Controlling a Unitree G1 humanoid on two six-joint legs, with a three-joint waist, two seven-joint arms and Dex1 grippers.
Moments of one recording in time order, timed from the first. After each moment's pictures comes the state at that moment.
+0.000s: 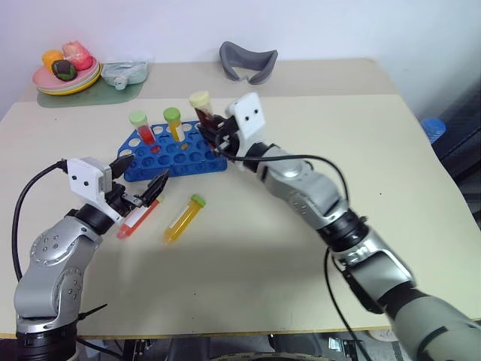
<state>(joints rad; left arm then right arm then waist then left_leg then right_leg) 0.00 0.49 0.36 -0.43 -0.51 0.40 -0.47 -0.85 -0.18 0.49 0.21 0.47 0.21 0.14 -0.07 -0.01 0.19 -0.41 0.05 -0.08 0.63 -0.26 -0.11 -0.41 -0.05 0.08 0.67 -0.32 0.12</state>
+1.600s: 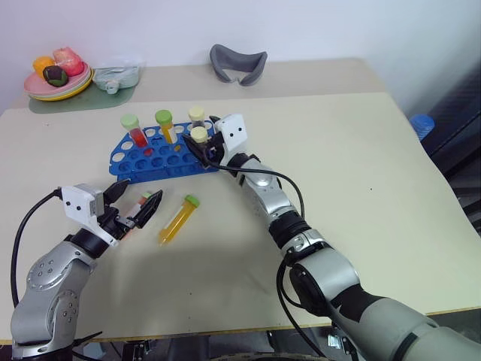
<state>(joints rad) 0.14 0.47 0.38 -0.41 -0.58 0.34 -0.57 -0.90 0.15 0.12 0.76 0.10 -0.28 0.37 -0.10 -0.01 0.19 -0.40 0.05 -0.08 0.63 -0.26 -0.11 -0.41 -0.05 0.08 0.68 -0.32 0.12</state>
